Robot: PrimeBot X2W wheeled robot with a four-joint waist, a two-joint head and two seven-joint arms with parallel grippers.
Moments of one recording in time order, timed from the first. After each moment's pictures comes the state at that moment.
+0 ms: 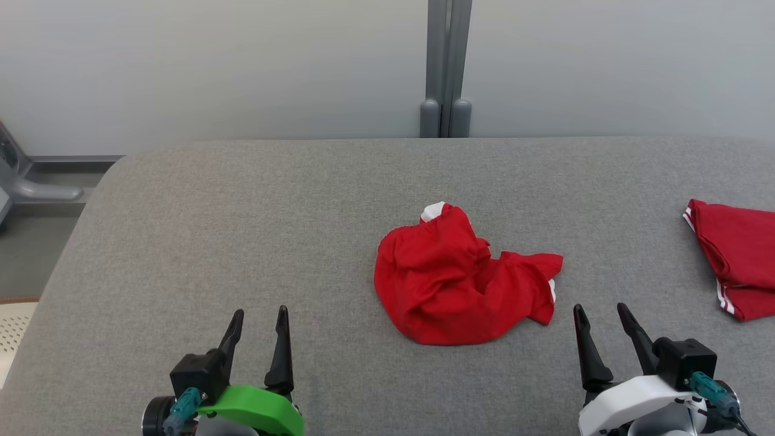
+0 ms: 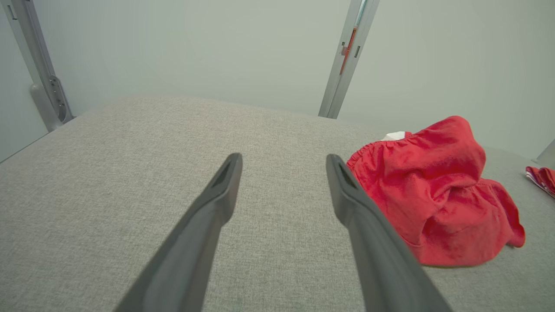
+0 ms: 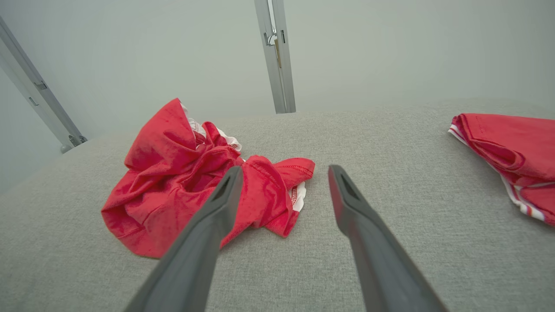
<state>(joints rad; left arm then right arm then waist) -0.07 0.05 -0.25 0.36 -0.36 0.01 -0.26 0.03 -0.05 0.02 0.26 0.20 0.13 -0.22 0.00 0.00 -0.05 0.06</state>
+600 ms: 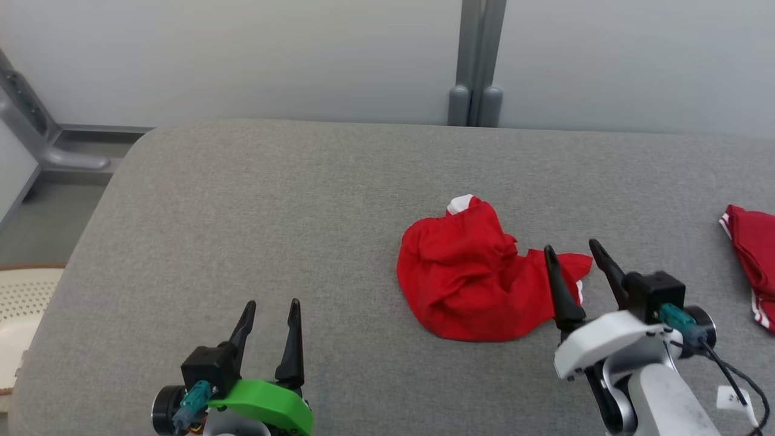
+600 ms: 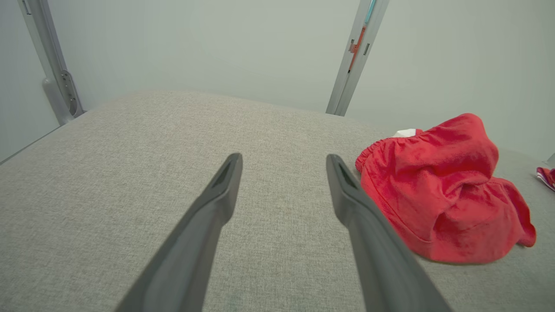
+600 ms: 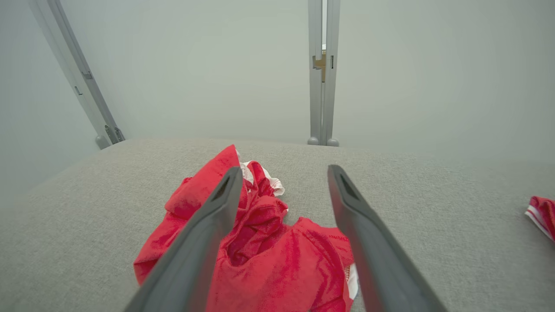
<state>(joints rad) -0.08 0.05 -0.27 0.35 -0.35 0.00 -0.26 -0.13 -0.05 0.07 0.25 0.13 0.13 -0.15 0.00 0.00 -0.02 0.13</state>
